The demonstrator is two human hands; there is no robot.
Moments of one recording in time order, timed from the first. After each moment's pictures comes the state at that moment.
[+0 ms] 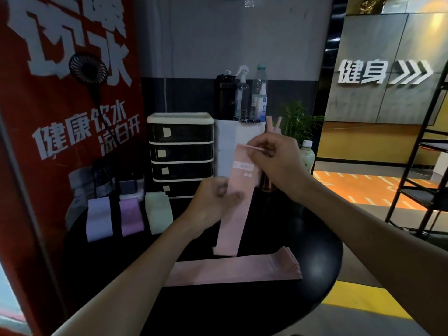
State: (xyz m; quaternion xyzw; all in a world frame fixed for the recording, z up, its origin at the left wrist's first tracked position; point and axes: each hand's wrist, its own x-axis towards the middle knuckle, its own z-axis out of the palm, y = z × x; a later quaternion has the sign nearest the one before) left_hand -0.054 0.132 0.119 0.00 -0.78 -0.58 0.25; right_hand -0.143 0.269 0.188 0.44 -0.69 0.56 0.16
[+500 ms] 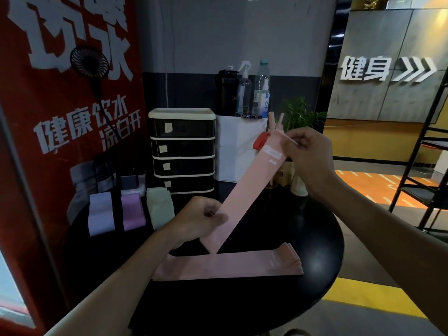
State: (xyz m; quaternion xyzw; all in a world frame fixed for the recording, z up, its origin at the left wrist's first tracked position) left_hand -0.037 0.098 0.084 0.06 -0.85 -0.50 0.13; right_hand -0.169 0.293 0.183 0.30 -0.67 0.65 0.20
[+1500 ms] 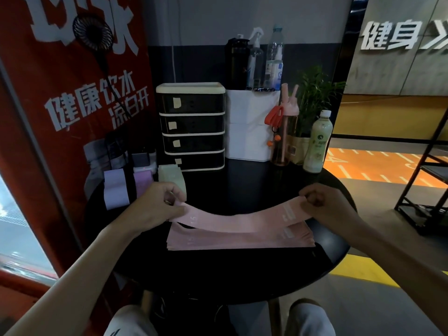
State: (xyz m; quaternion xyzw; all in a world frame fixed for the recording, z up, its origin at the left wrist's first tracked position) left_hand 0.035 0.036 0.071 0.16 -0.88 -0.41 0.16; right_hand -0.174 0.352 0.051 0.31 -0.85 0.42 0.03
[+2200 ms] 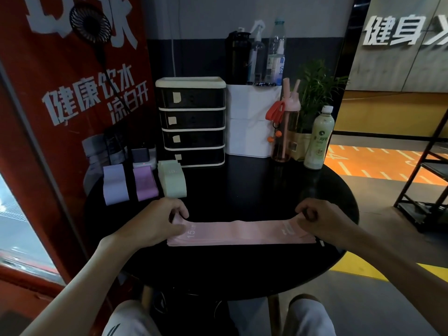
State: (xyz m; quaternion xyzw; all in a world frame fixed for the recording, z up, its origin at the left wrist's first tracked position) left_hand 0.043 0.032 0.036 0.13 -0.95 -0.26 0.11; right_hand -0.176 0.356 0.027 0.34 -0.91 0.25 -0.01
